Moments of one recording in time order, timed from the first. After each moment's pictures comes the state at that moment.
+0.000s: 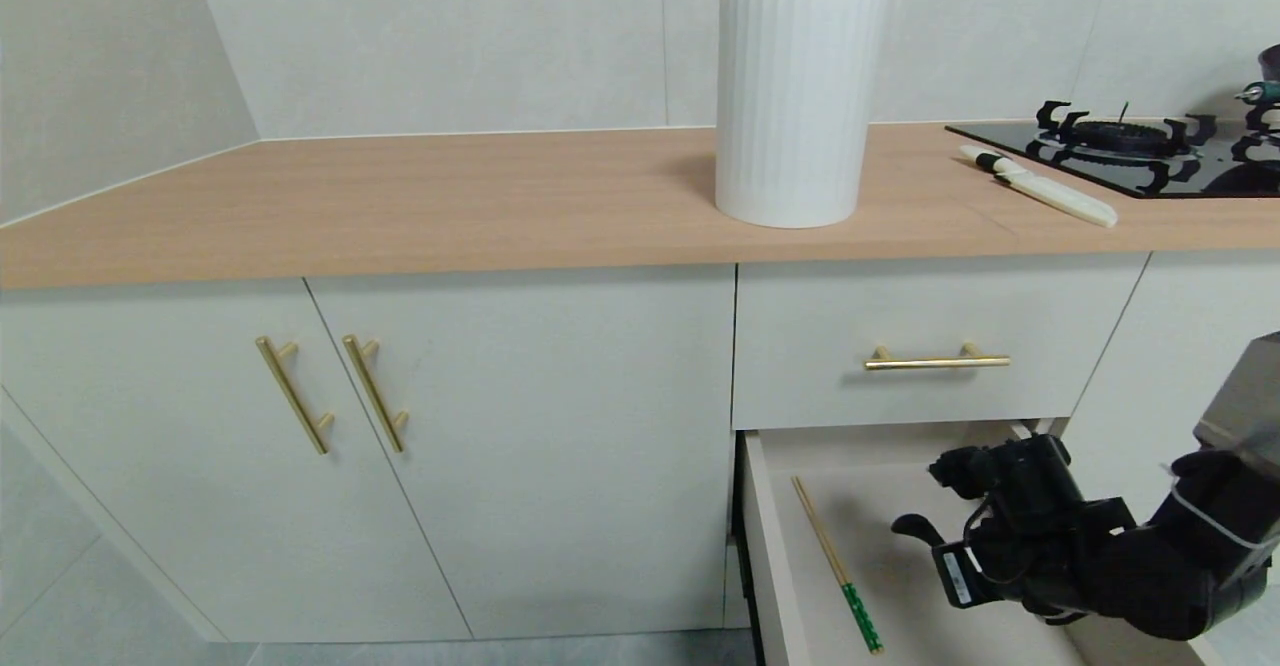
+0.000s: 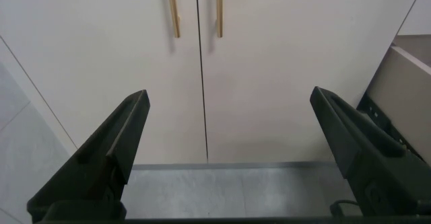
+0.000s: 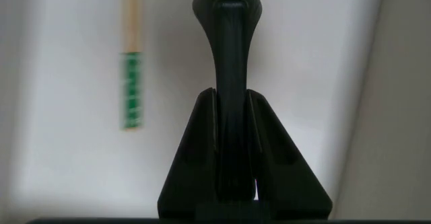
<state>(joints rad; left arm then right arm) 0.00 0.00 0.00 0.00 0.02 0.00 0.30 2.09 -0.54 -0.63 -0.15 0.05</state>
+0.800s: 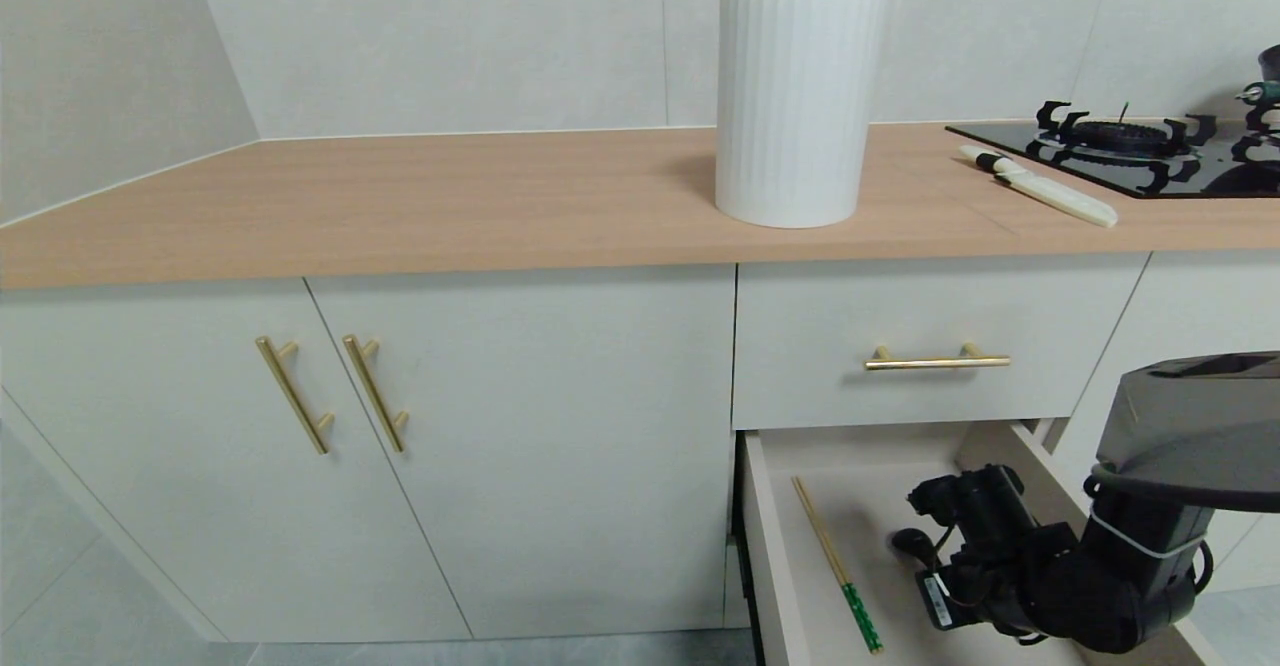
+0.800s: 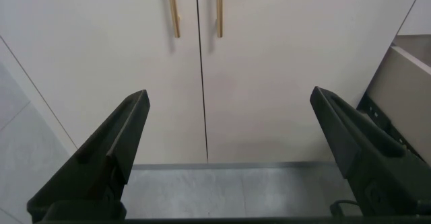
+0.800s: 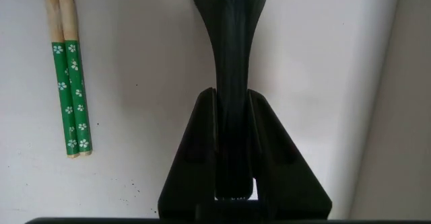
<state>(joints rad) 0.00 0.00 0.00 0.00 0.02 0.00 0.33 2.26 -0.57 -0.70 -0.25 0.07</state>
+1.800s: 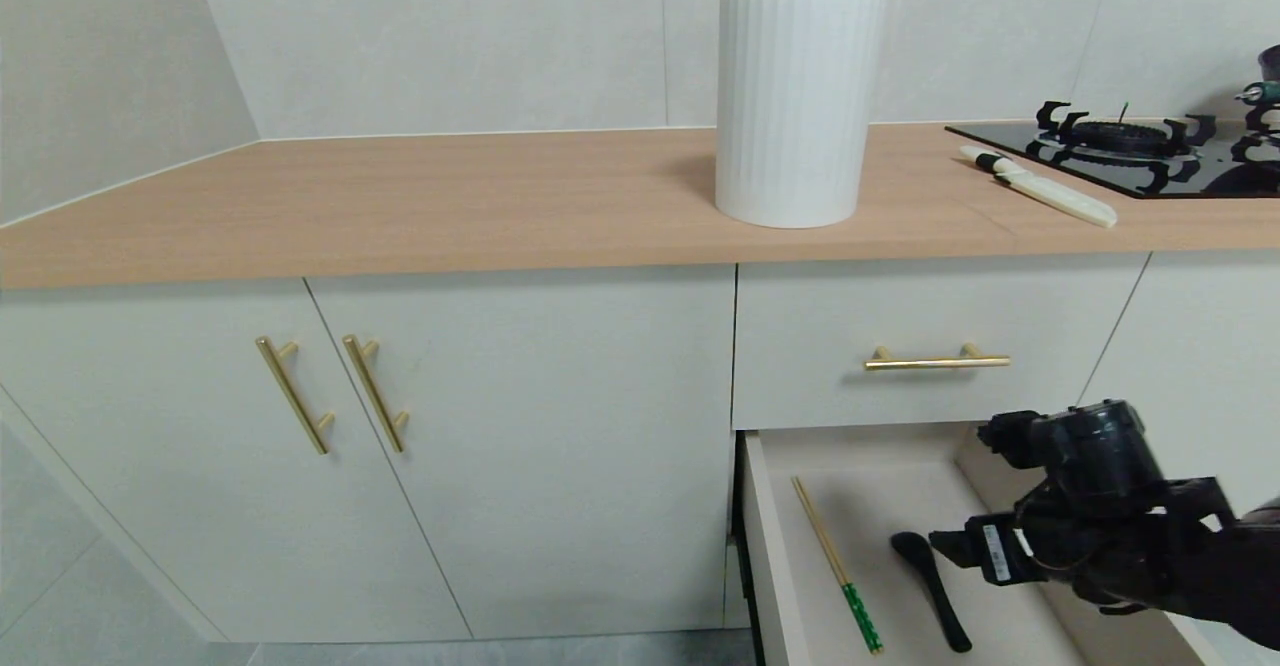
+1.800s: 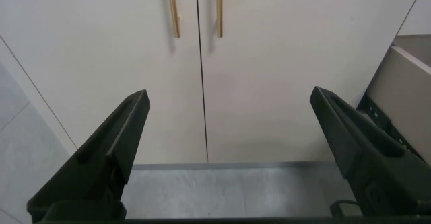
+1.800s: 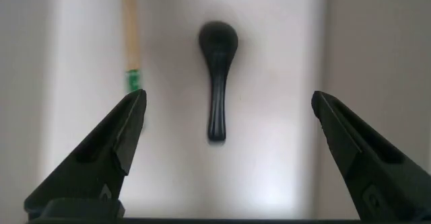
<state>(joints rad) 0.00 0.00 0.00 0.00 0.02 0.00 0.33 1.78 -0.50 -0.46 -0.20 0.13</state>
